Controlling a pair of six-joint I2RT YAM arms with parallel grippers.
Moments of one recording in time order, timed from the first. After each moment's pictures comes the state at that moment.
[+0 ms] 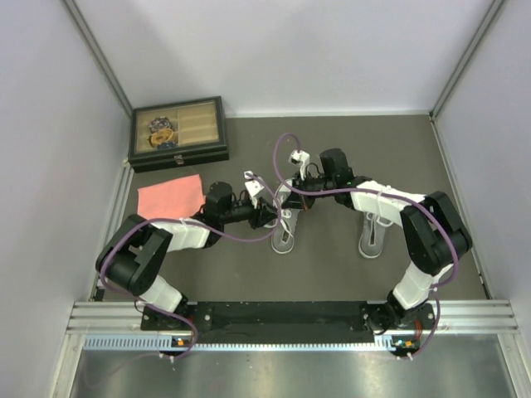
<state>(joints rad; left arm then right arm) -0.52 1.55 0.56 0.70 0.68 0.02 0.51 1.70 1.01 0.05 -0.81 0.04</state>
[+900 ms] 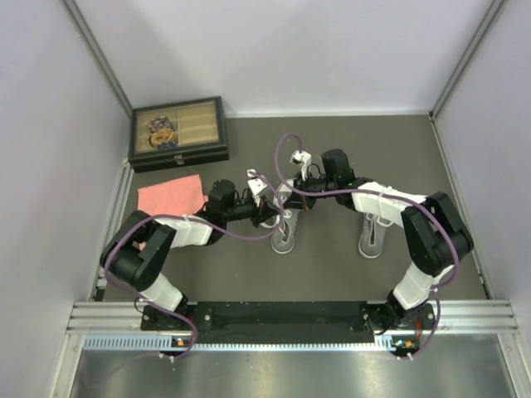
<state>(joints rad) -0.52 1.59 0.60 0.69 0.68 0.03 0.50 1.69 0.99 0.07 -0.81 0.05</state>
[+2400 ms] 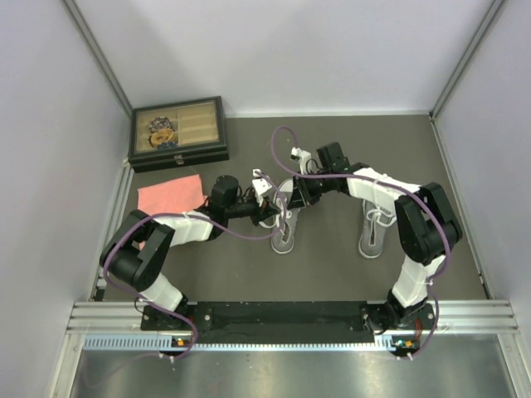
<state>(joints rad) -0.52 1.59 0.66 0.54 0.68 0.16 0.48 1.78 1.17 -0.29 -0.73 0.04</state>
